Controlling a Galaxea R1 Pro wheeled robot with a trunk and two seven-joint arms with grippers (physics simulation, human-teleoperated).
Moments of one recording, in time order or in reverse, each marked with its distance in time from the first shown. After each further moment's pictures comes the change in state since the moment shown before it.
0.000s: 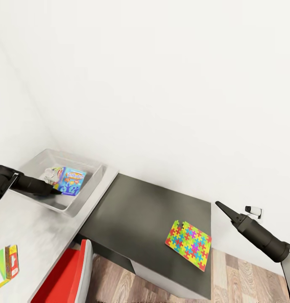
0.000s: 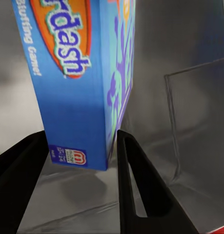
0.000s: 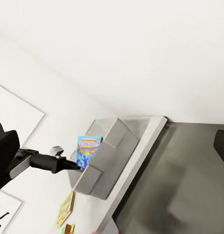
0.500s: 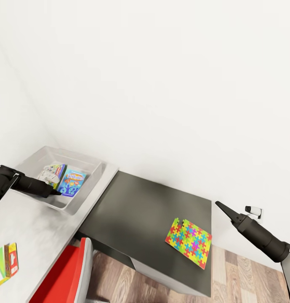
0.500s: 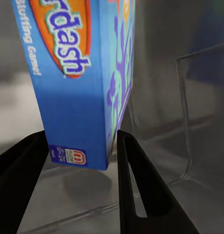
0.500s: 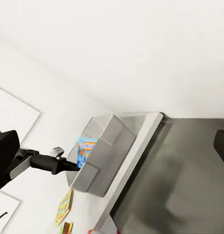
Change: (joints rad) left arm 0.000 0.000 -0.025 0.000 -0.003 0.000 0.000; right arm 0.000 0.001 0.000 0.000 0.000 -0.002 0.000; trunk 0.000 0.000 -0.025
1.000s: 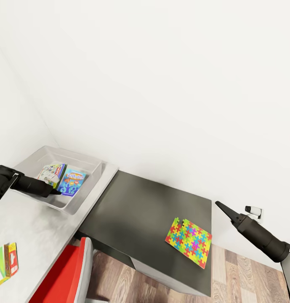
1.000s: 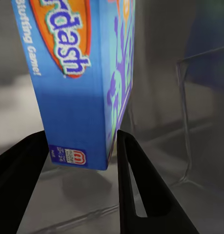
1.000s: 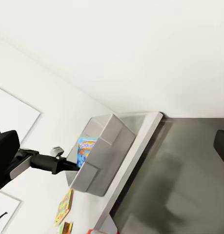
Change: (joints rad) left arm 0.000 0.002 0.009 0.000 0.005 -0.001 -0.001; right arm 0.000 0.001 0.000 0.000 0.000 -0.001 0.001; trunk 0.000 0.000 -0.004
